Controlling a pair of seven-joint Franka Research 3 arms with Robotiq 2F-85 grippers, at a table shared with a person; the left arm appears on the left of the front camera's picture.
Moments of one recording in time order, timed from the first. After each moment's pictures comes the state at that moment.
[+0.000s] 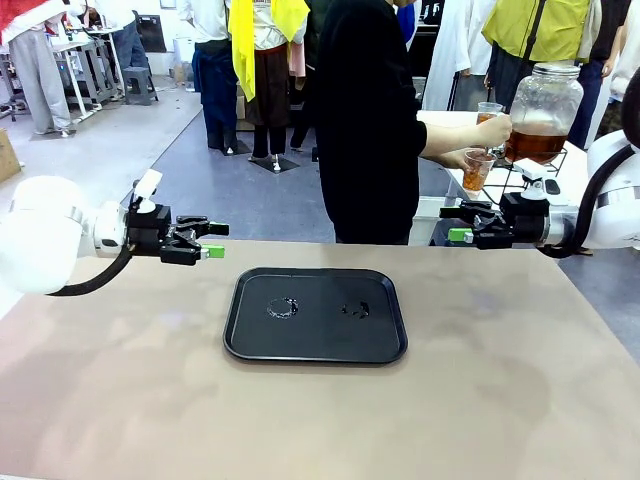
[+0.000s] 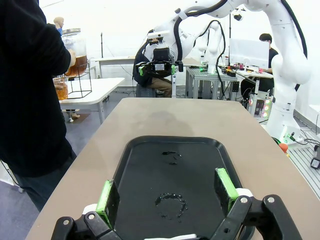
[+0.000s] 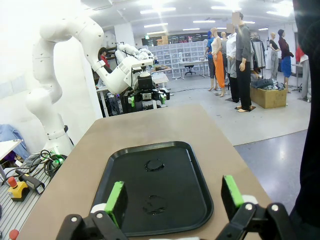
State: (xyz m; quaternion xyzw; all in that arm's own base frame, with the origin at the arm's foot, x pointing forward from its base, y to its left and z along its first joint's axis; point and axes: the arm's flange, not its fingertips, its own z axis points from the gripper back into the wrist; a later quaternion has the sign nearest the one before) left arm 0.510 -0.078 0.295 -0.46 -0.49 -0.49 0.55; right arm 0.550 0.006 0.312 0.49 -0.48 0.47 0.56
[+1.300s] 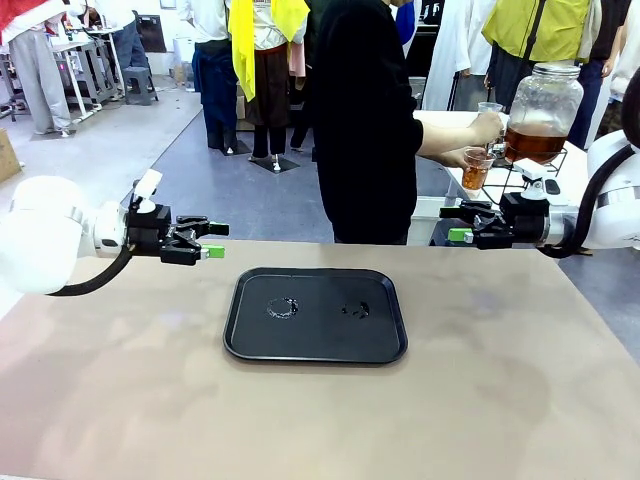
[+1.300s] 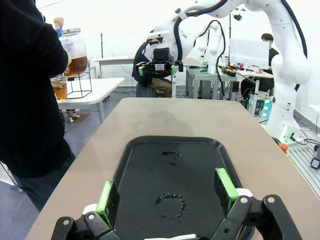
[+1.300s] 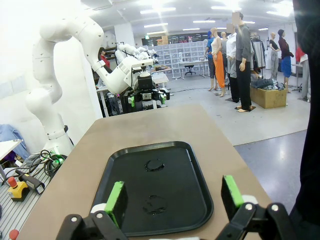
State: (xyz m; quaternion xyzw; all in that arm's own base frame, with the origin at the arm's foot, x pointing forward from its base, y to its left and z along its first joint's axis) left arm 0.510 -0.078 0.295 -0.46 -0.49 -0.49 0.55; right arm 0.550 0.006 0.312 0.49 -0.48 0.47 0.56
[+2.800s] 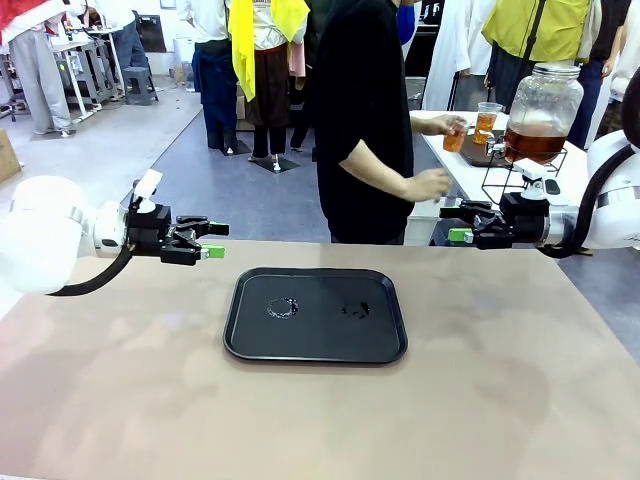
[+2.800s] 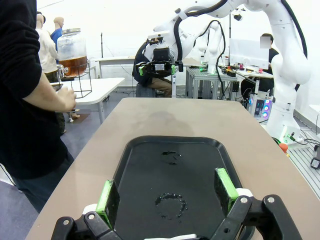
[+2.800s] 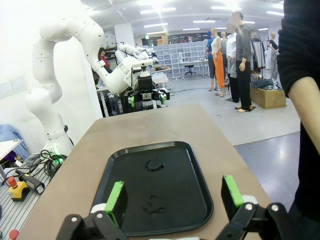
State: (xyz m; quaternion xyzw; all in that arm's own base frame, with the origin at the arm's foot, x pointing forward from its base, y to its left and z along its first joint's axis) left arm 0.510 -0.078 0.295 -0.46 -0.49 -0.49 0.55; right arm 0.550 0.006 0.312 0.49 -0.48 0.47 0.56
